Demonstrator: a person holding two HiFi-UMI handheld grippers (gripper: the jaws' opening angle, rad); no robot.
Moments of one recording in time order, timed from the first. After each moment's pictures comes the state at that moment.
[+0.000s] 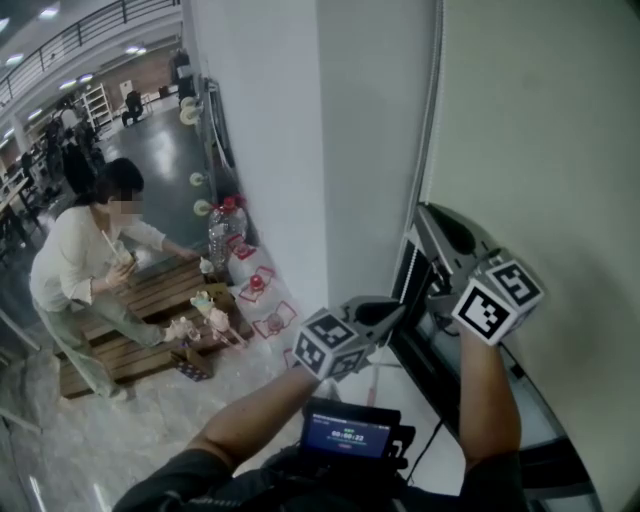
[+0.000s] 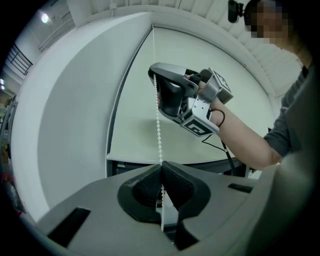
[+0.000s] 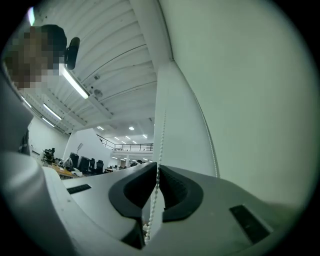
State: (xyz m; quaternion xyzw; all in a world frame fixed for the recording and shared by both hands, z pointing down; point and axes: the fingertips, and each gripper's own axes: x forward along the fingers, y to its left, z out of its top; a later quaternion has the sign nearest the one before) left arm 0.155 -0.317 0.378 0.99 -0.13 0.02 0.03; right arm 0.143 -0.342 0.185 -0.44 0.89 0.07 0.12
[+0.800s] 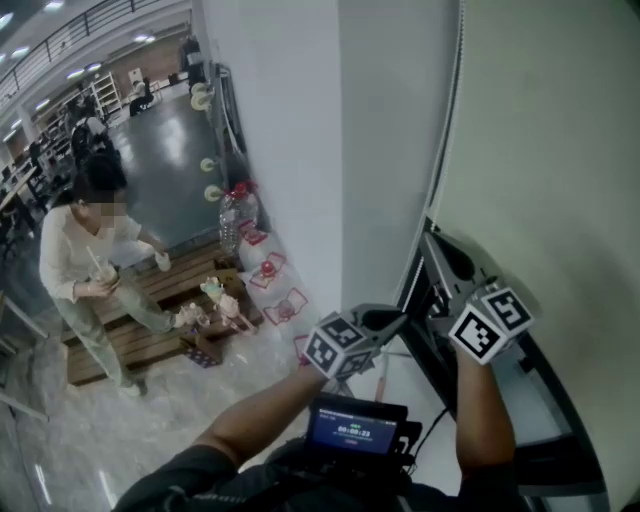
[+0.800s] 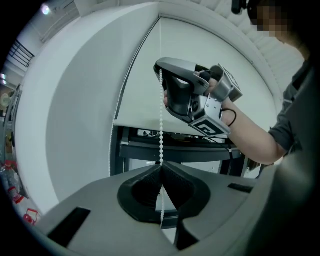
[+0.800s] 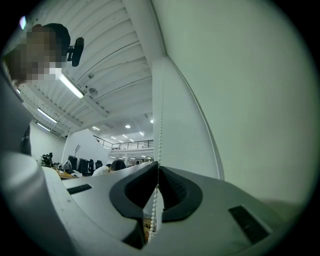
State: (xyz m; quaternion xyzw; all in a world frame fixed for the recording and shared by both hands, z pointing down) left arm 0.145 -0.316 0.443 0.99 -0.13 0.07 0.06; right arm 0.137 -0.339 0.256 -0.45 0.88 0.03 0.12
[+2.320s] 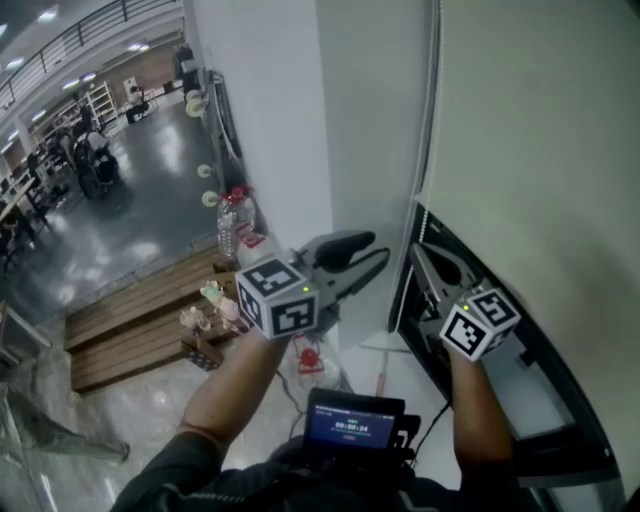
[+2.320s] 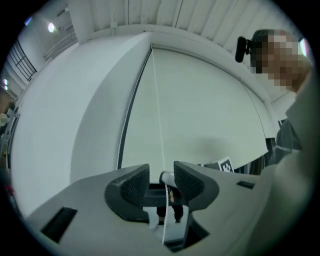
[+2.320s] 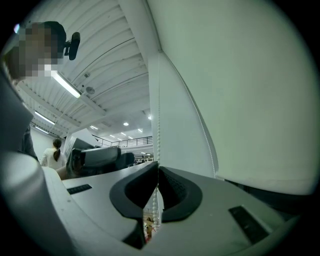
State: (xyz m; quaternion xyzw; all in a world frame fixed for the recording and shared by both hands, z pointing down) left arm 0.086 -0.324 0.269 0.99 -0.13 -0.05 0.01; right arm 0.145 -0.334 0.295 -0.46 0.88 0.00 0.10
